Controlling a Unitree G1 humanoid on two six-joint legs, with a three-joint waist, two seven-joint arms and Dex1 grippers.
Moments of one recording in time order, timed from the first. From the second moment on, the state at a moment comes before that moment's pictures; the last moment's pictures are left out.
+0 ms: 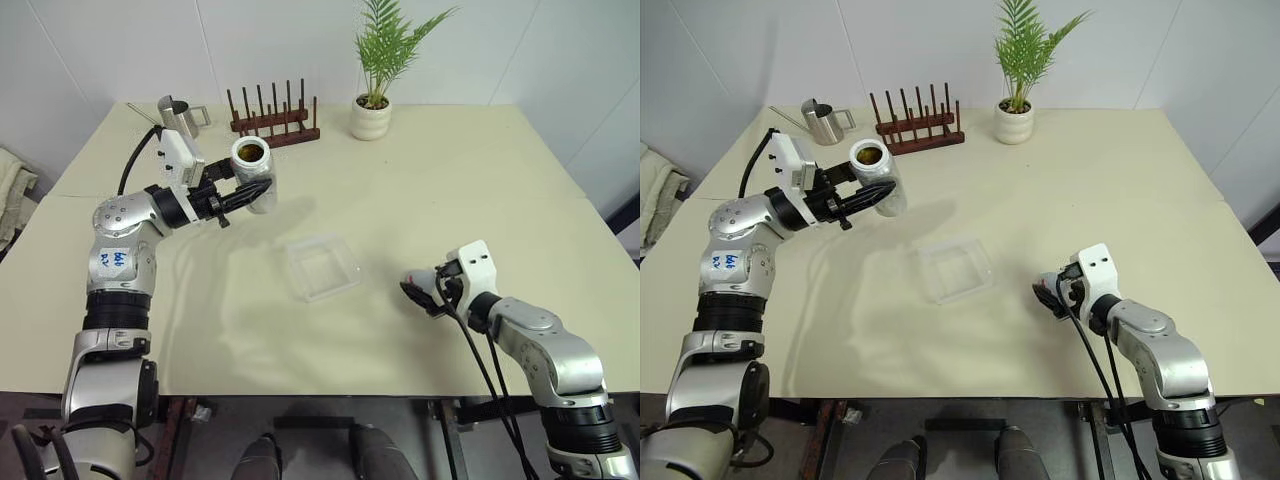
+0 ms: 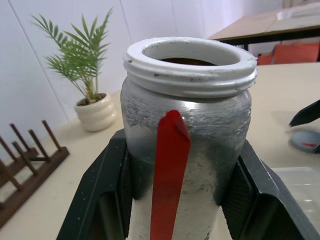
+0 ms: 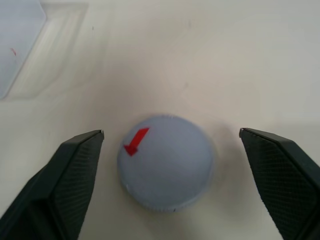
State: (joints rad) left arm -0.88 0.55 0.15 0.48 -0.31 -0.03 -0.98; right arm -0.30 -0.52 -0.10 -0.24 0.36 0.76 0.42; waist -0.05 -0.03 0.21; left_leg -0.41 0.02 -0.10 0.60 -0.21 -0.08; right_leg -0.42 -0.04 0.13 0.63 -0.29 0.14
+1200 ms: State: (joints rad) left arm -1.39 0.67 -0.86 0.79 1.58 -0.78 0.79; right arm 0.00 -0.72 -0.44 -0.55 0.81 0.57 0.87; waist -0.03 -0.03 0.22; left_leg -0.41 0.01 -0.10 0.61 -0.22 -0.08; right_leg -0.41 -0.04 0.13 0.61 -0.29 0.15
